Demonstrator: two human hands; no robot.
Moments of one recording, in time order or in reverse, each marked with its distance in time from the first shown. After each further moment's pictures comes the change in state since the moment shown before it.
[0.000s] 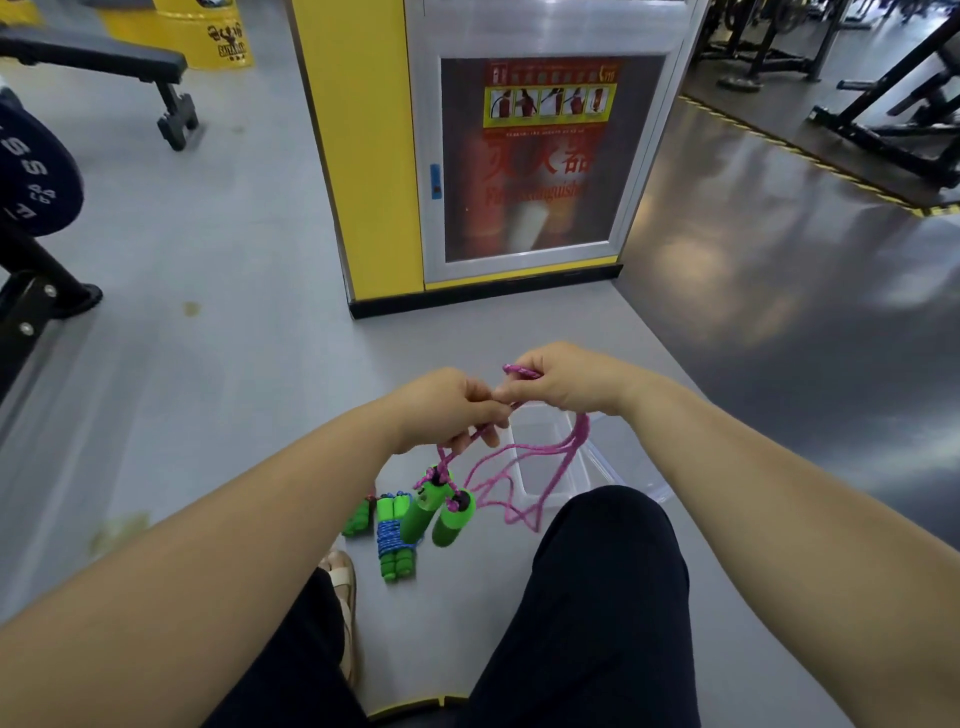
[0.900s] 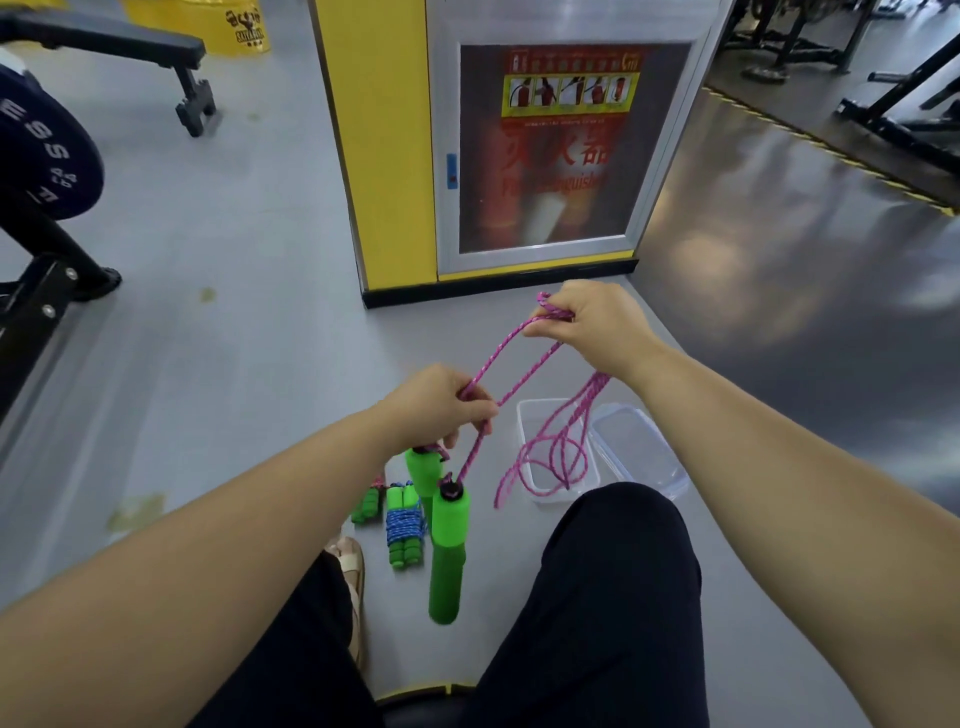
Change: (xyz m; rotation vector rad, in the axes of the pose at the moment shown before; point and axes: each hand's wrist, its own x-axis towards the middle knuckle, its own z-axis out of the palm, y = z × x) left_hand -0.001 -0.024 -0.002 0.031 0.140 -0.022; right_hand 0.027 0.012 -0.021 -0.335 0.569 -0.192
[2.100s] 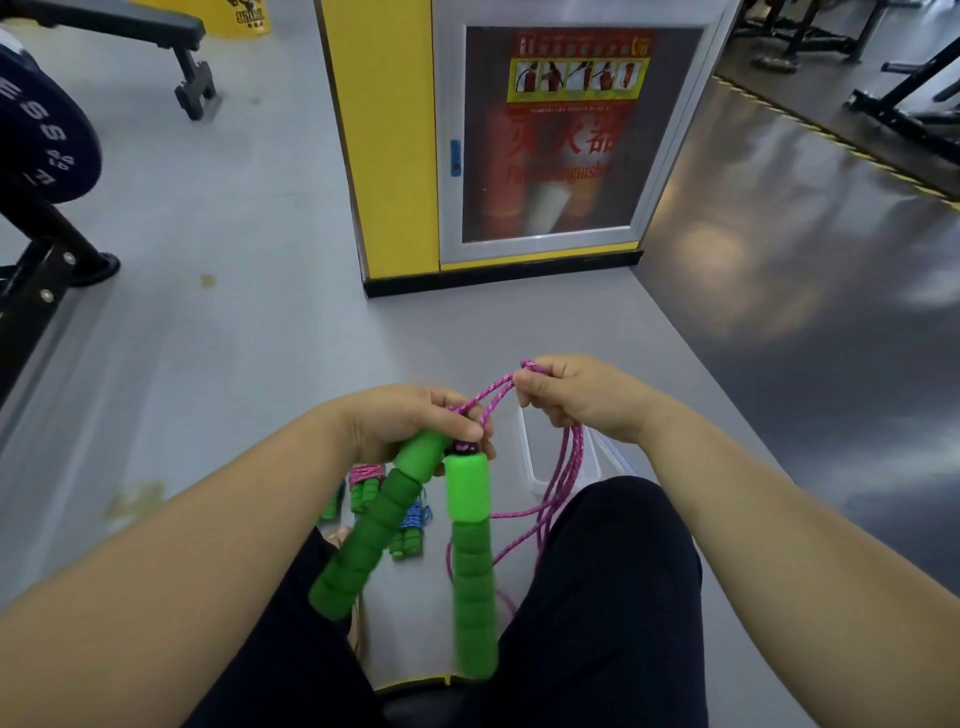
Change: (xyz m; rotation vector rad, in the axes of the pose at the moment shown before) left_hand -0.014 -0.024 -0.011 -0.607 -0.496 -0.068; right_hand -0.049 -0.020 0.020 0.726 -0.516 0.222
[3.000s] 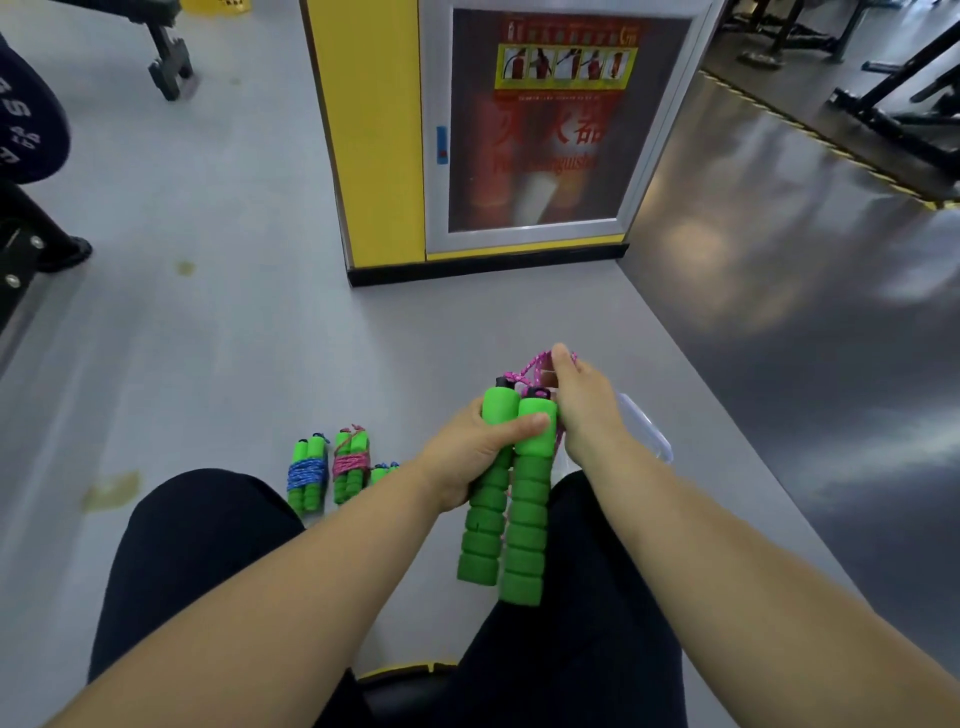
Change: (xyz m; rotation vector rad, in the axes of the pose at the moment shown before) left_hand 0.046 -0.027 0.074 -0.361 0.250 0.263; right_hand 0.020 0.038 0.029 0.459 0.817 0.239
